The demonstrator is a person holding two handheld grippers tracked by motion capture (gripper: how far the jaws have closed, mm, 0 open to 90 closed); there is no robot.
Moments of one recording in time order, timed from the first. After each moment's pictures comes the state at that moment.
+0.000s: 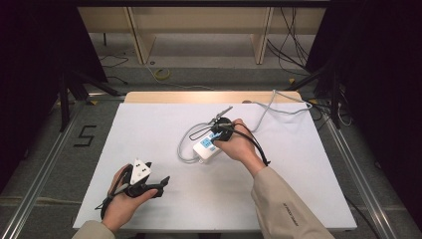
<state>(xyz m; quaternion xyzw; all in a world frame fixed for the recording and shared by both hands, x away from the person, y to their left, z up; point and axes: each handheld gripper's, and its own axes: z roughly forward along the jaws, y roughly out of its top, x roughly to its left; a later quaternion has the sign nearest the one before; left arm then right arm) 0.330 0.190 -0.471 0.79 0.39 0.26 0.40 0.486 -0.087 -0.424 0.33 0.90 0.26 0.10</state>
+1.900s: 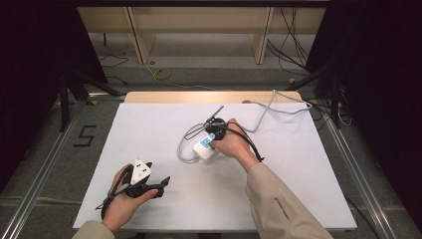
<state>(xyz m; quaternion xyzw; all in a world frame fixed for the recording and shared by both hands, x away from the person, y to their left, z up) 0.330 0.189 -0.471 0.79 0.39 0.26 0.40 0.500 -0.072 -0.437 0.34 0.91 0.21 0.07</state>
